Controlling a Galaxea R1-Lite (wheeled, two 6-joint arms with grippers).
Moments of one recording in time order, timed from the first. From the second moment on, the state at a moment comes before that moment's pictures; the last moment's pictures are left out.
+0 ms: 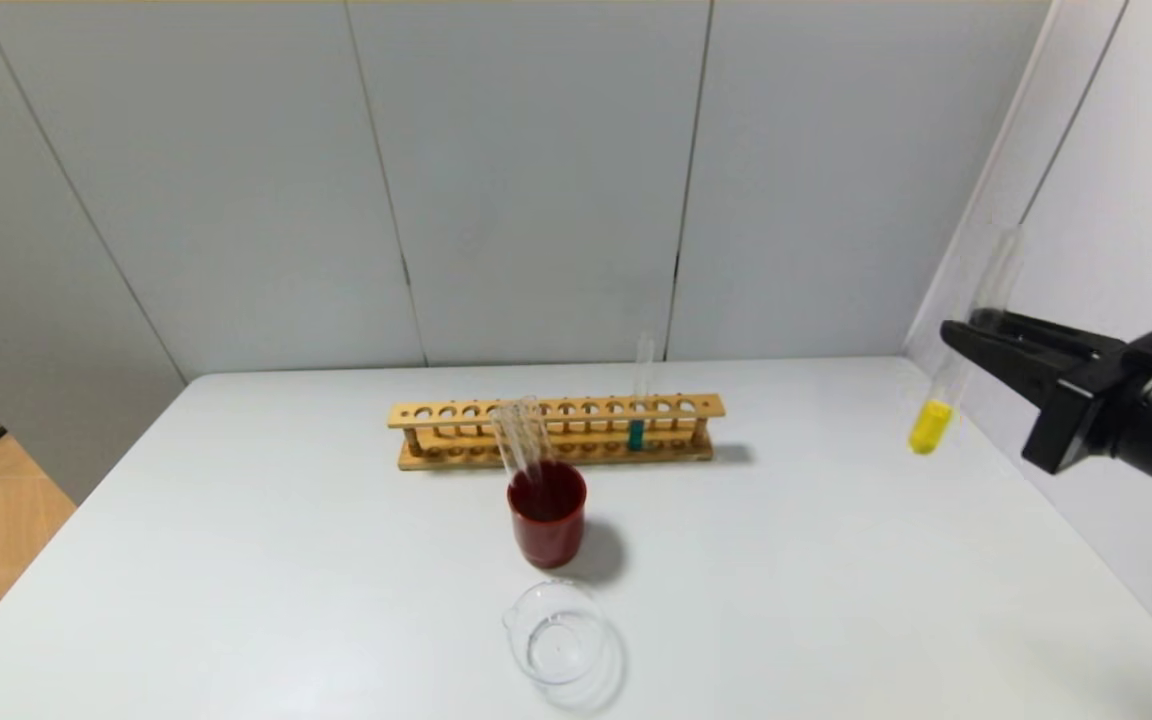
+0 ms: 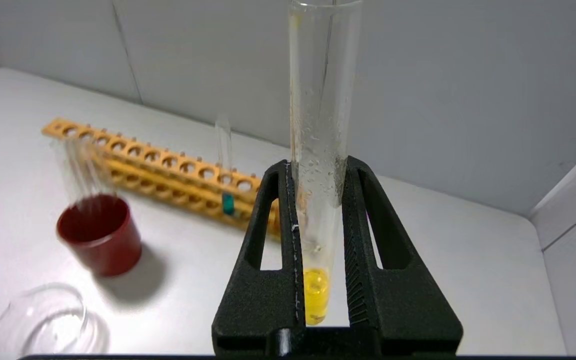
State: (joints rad) left arm 0.00 0.00 0.00 0.00 -0.01 0.02; right arm 0.32 1.24 -0.51 -0.69 0.05 -0.11
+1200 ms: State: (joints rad) left arm 0.00 0.00 0.00 0.00 -0.01 0.02; right arm 0.53 1.33 -0.38 -0.68 0.05 -0.33
